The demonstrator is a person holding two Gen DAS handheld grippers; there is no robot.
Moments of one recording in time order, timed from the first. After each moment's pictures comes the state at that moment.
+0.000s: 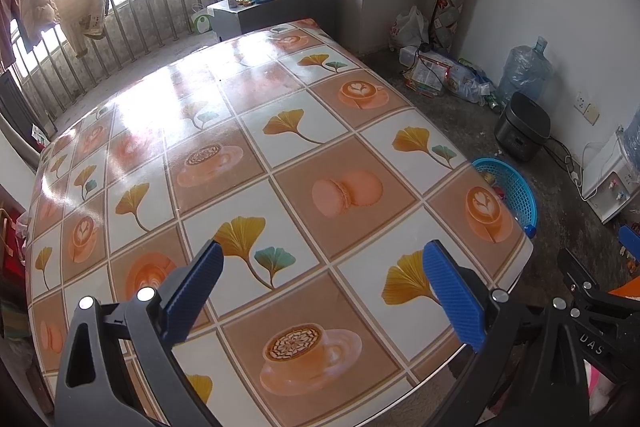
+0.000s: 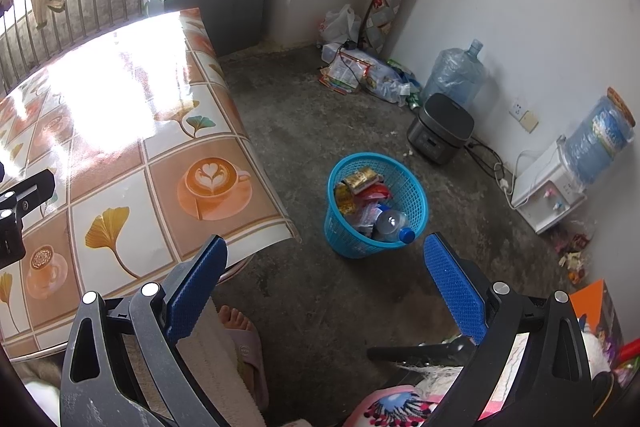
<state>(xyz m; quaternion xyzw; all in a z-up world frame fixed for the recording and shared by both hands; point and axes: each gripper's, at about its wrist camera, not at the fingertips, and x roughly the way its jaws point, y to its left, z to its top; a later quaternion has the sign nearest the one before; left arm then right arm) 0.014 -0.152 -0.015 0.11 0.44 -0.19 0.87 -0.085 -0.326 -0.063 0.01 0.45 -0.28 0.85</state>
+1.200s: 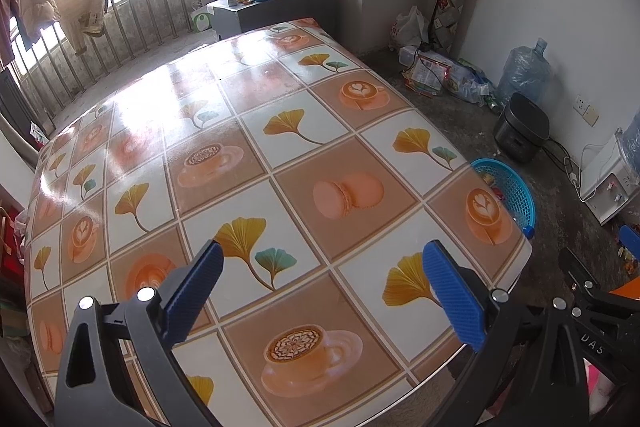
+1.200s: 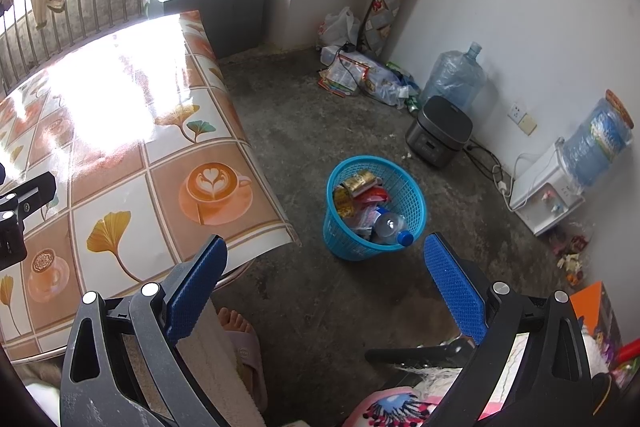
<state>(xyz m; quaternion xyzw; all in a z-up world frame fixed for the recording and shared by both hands) 0.016 -0.151 -0.012 0.11 0.44 -0.19 0.87 -0.081 -0.326 -0.057 0.01 0.45 -0.28 0.85</state>
